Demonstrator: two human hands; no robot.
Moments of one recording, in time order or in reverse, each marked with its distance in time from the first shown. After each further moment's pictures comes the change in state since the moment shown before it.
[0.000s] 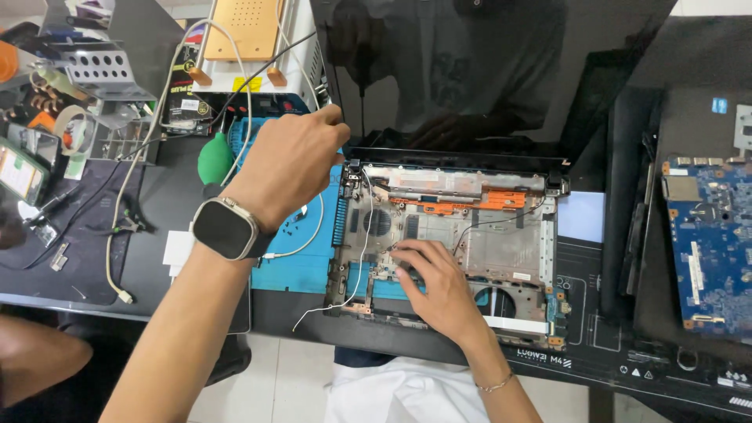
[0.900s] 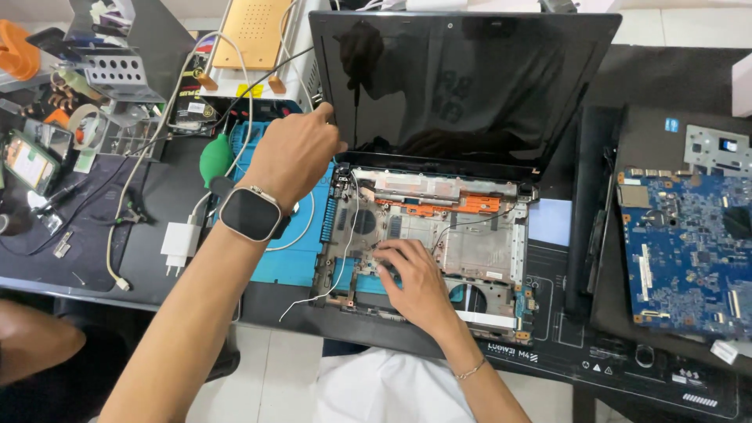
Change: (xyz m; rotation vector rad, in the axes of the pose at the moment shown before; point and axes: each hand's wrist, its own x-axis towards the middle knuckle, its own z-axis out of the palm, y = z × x) left_hand 0.009 0.006 0.022 0.190 -0.096 -0.119; right_hand -0.003 0.000 -0.002 -0.009 -0.004 -0.025
